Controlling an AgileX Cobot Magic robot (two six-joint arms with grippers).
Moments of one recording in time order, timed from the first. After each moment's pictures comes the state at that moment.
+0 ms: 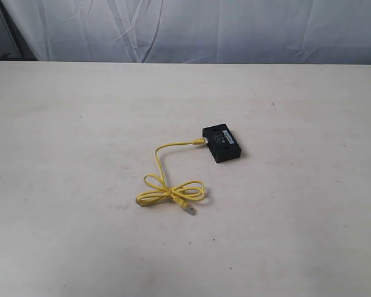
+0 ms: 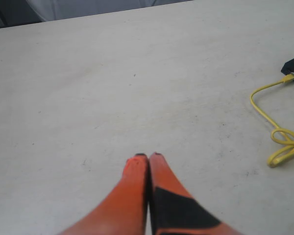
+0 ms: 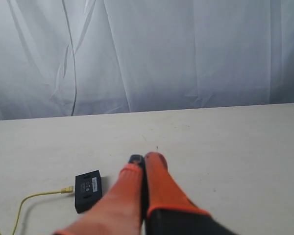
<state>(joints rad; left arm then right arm) -0.16 0.56 -0.53 -0.06 0.64 0.09 0.09 0.23 -0.55 0.09 0.62 0.07</state>
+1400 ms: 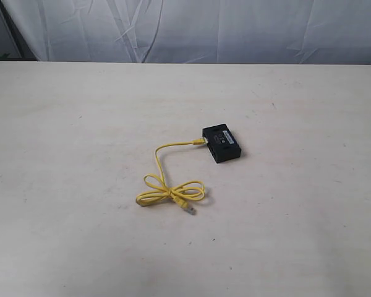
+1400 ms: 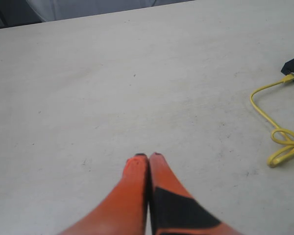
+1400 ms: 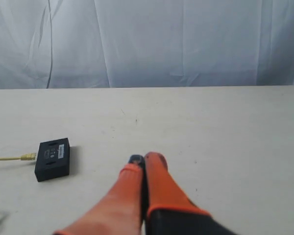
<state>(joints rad) -0.16 0.56 -0.53 -0.06 0.64 0.09 0.09 0.01 -0.14 0.01 0.42 0.05</state>
